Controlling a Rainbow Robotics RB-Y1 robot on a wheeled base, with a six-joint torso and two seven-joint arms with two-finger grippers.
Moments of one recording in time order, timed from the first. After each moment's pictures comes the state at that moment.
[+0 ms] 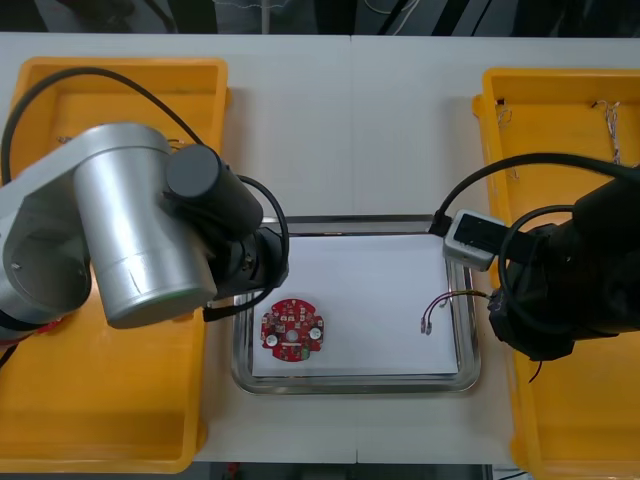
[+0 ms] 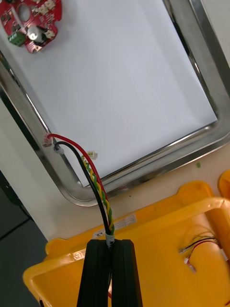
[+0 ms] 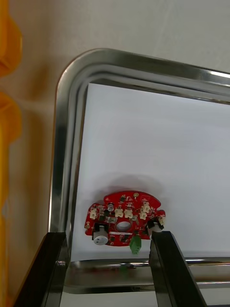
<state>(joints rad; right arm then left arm) -0.66 -1.17 0.50 -2.53 -1.17 1.64 1.36 -0.69 0.69 -0.69 -2.24 0.66 1.75 -0.19</state>
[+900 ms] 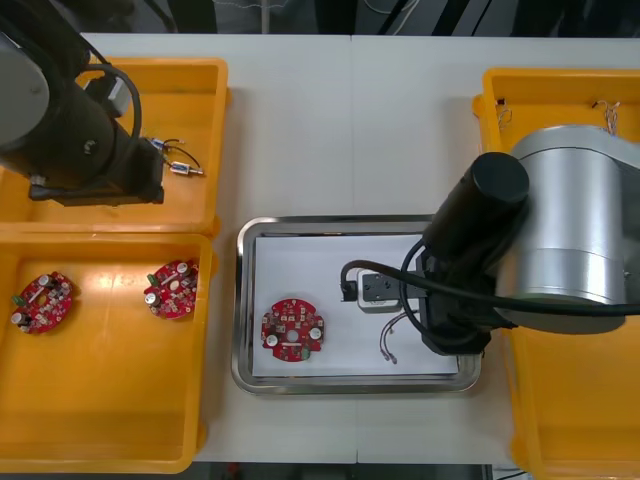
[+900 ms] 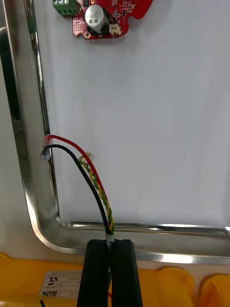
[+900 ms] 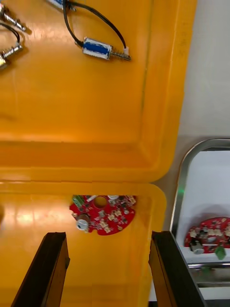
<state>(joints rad) -0.77 -0.82 0.78 -2.26 -0.91 1.76 1.81 -0.69 0.81 -0.20 -2.03 0.89 1.91 -0.82</state>
